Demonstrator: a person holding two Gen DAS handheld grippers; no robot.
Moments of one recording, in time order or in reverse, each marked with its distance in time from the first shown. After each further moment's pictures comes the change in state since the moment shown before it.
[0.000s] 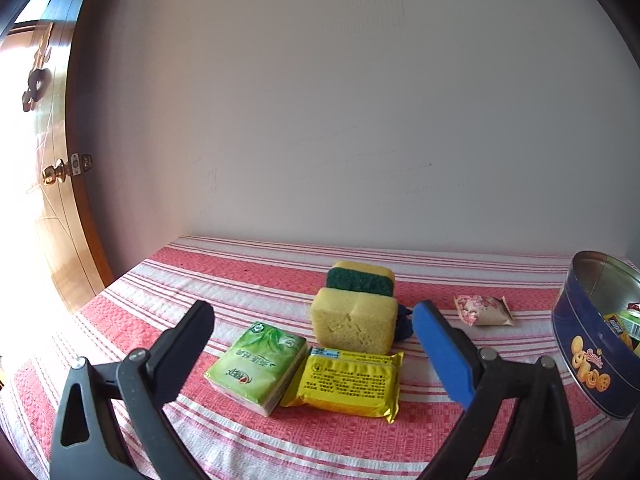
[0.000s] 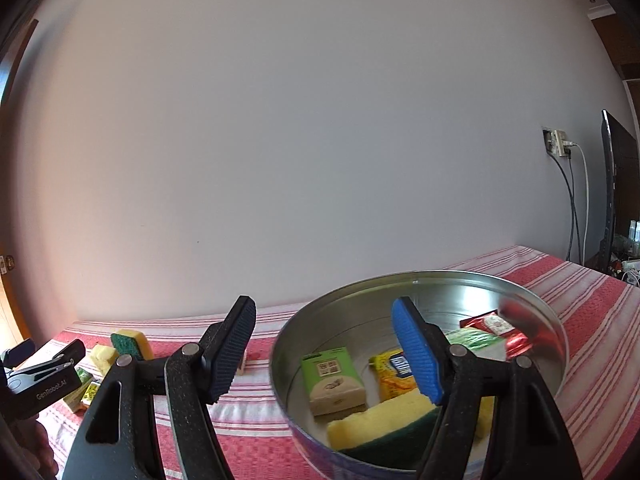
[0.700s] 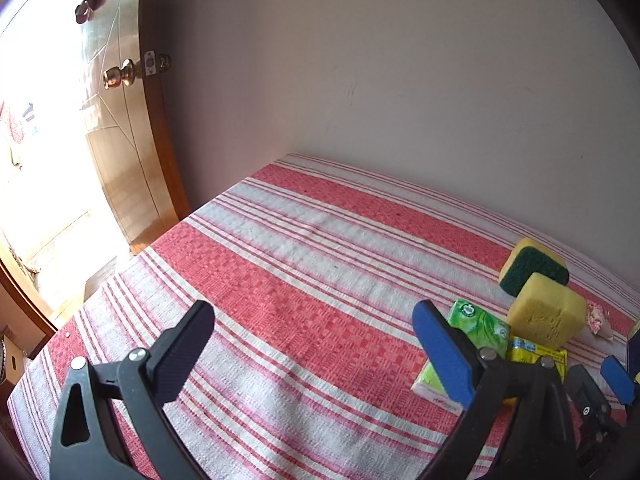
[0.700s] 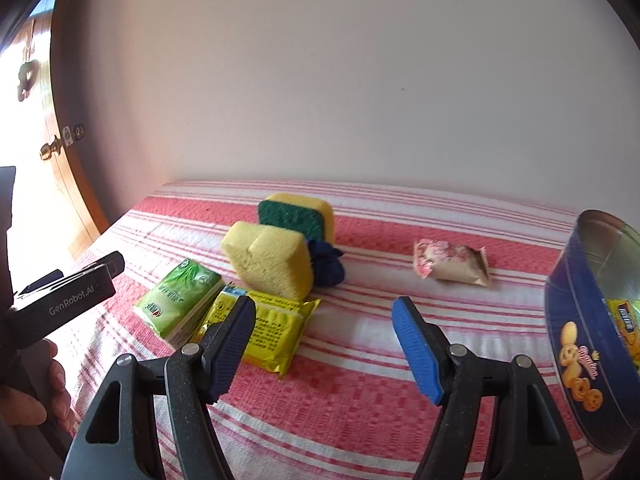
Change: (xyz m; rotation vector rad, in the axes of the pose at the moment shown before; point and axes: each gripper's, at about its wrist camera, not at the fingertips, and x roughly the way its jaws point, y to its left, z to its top) left arm 0.052 0.126 -0.007 -0.194 0.282 0.221; right arm 0.070 0.189 -0.055 -0.223 0.528 0.356
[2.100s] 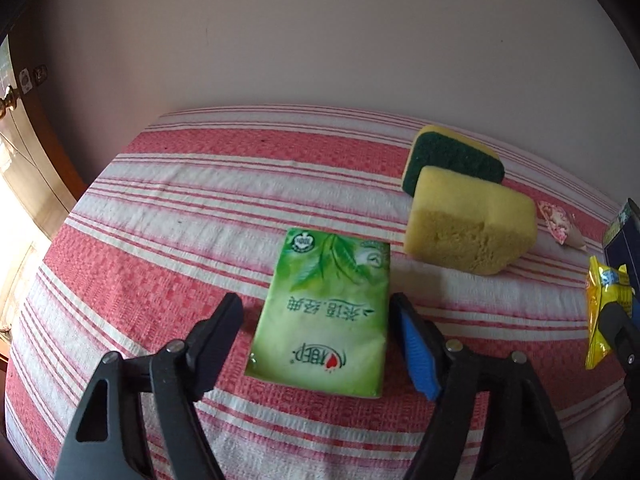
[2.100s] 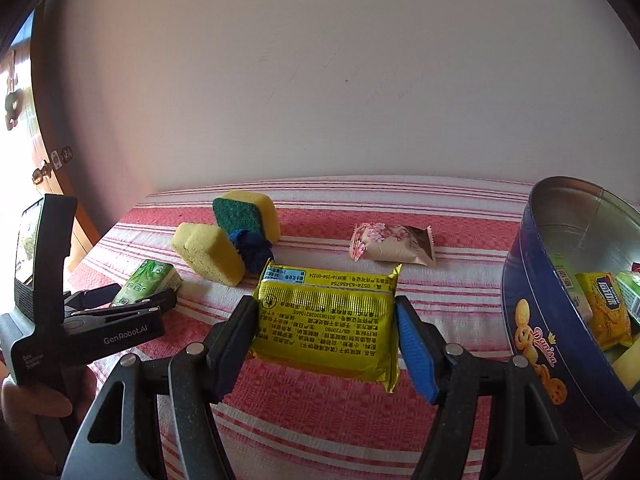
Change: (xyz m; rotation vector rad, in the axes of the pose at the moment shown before) left arm 0.038 -0.083 -0.013 0.234 0.227 -0.228; right arm -0.017 -0.070 -0.015 0.091 -0.032 -0.015
